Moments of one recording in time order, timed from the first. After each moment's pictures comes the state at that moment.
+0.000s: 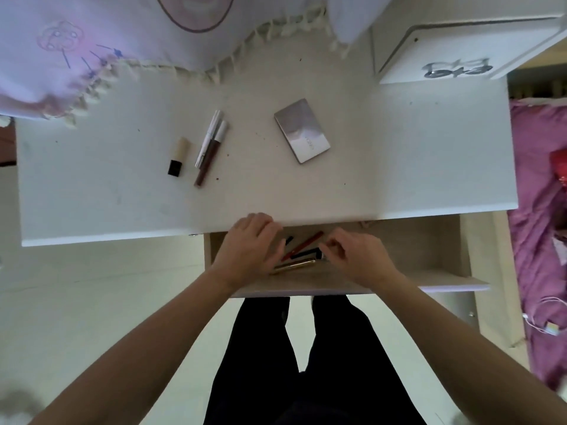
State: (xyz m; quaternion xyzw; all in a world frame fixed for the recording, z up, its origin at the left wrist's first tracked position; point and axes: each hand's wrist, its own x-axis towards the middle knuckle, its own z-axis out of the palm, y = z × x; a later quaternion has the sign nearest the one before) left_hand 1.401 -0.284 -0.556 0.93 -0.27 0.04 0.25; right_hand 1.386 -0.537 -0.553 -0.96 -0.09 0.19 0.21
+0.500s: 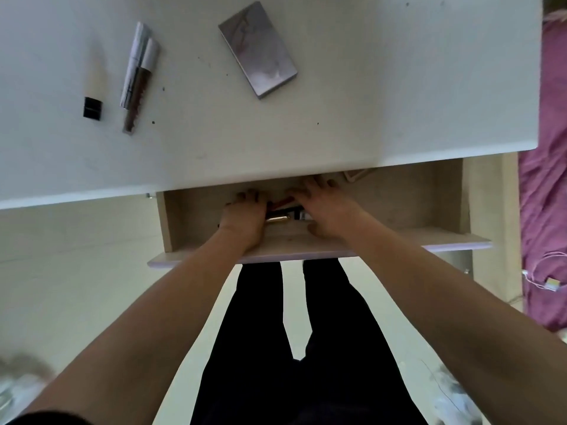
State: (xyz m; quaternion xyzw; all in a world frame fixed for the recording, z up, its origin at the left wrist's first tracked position) left_hand 1.382 -0.350 -0.644 0.91 -0.13 -0.40 -0.01; right_hand 1.396 -0.549 -0.628 -0.90 -0.27 0.34 -0.02
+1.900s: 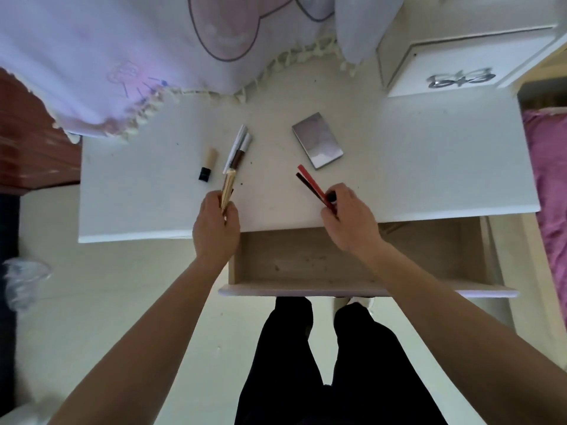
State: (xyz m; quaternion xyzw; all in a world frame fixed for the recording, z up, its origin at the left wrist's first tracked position) left_hand 1.419 -0.239 -0.502 0.93 0.19 -0.03 0.30; right_hand 1.437 -0.484 -0.509 -0.92 0.02 0.18 0.35
